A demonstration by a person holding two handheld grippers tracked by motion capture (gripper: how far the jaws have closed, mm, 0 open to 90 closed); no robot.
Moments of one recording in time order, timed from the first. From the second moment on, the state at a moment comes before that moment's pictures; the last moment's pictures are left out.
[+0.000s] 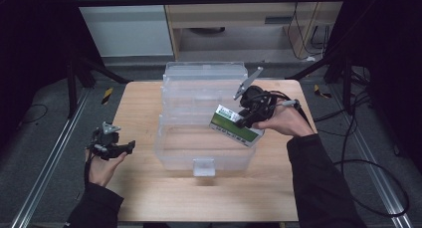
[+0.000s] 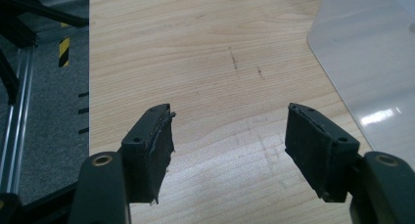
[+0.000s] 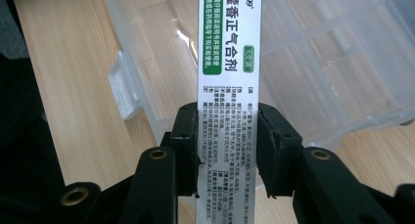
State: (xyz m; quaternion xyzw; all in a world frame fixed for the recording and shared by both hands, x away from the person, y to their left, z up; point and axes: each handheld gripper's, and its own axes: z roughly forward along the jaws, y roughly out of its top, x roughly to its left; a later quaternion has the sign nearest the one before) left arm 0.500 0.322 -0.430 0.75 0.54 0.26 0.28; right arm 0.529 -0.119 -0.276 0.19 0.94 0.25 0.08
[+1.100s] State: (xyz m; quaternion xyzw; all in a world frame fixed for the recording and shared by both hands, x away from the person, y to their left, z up) left arm 0.501 0.322 -0.431 0.76 0.54 0.26 0.28; right arm 0.542 -0.093 -0.317 0.08 0.98 0.18 0.04
